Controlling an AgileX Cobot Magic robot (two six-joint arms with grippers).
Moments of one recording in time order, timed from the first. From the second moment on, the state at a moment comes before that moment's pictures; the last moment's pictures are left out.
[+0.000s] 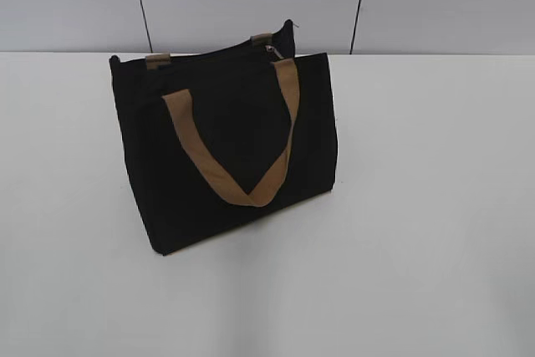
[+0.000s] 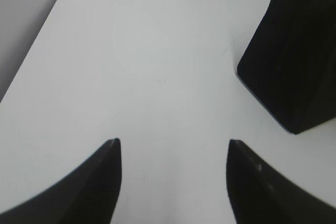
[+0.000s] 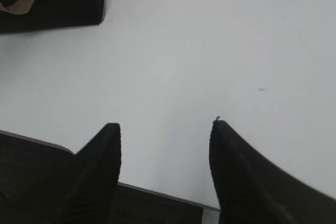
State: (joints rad) left arm -0.01 0.00 -0.54 -0.04 1.07 0.06; right arm 0.09 -0.01 -0.47 0.13 1.11 -0.22
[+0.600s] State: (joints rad) left arm -0.01 0.00 -0.54 -0.04 1.07 0.04; right arm 0.09 -0.01 -0.47 0.16 1.10 -0.24
